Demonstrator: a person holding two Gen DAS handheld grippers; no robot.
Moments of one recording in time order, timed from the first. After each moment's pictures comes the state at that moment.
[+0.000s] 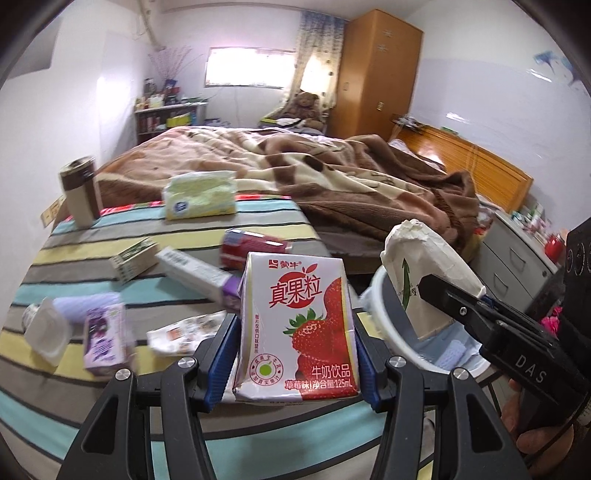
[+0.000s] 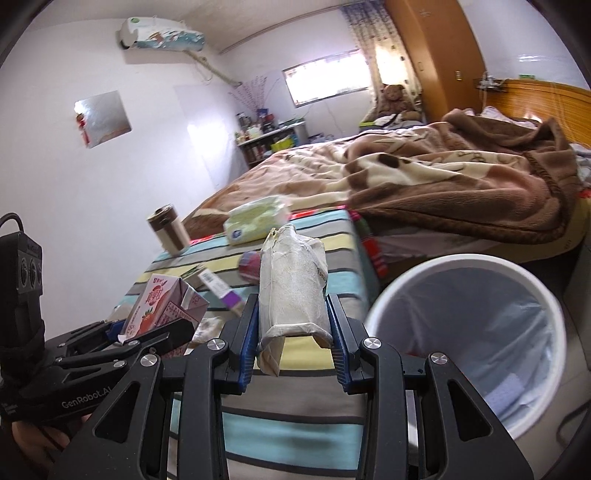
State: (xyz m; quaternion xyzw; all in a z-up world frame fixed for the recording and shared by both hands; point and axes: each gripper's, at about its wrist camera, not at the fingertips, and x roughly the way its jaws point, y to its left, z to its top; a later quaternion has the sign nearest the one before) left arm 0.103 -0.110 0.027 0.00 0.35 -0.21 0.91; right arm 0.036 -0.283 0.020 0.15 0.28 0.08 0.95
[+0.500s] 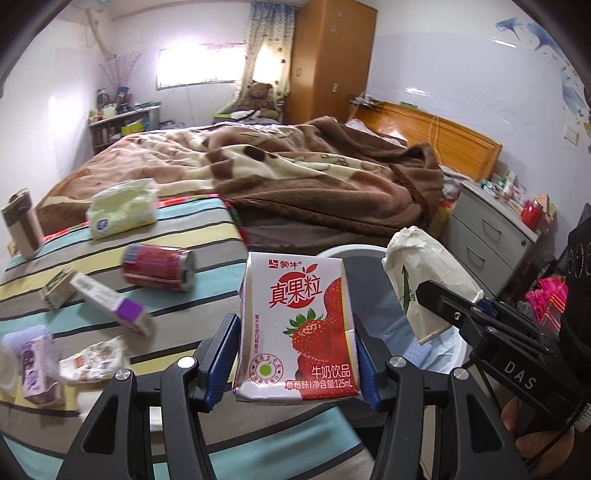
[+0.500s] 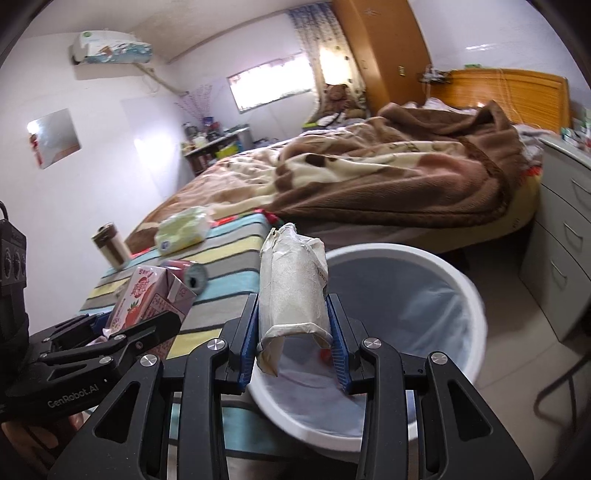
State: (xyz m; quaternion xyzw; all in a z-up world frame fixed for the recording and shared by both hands) left arm 0.106 -0.212 0.015 0.04 0.35 -0.27 0.89; right arm 0.026 -0.348 0.004 0.16 0.29 -0.02 0.94
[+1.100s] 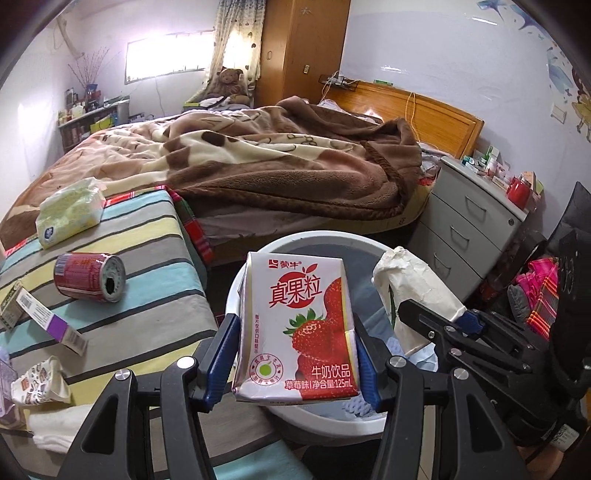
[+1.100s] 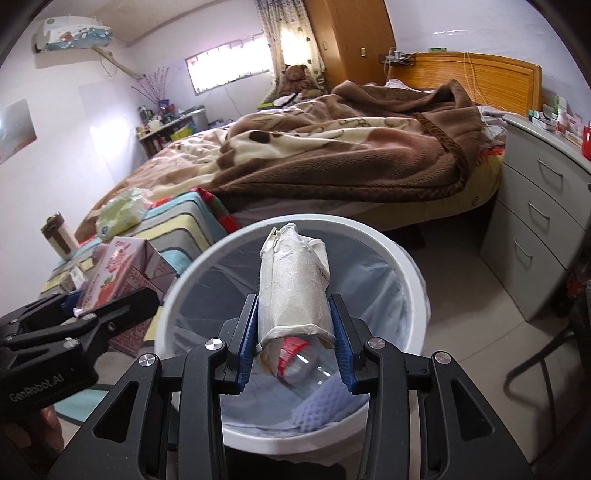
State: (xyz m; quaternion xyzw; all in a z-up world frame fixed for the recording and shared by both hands) left arm 0.116 -0.274 -0.008 0.06 0.38 -0.31 0.87; right arm 0.025 -0.382 -0.022 0.15 0.34 -0.10 0.92
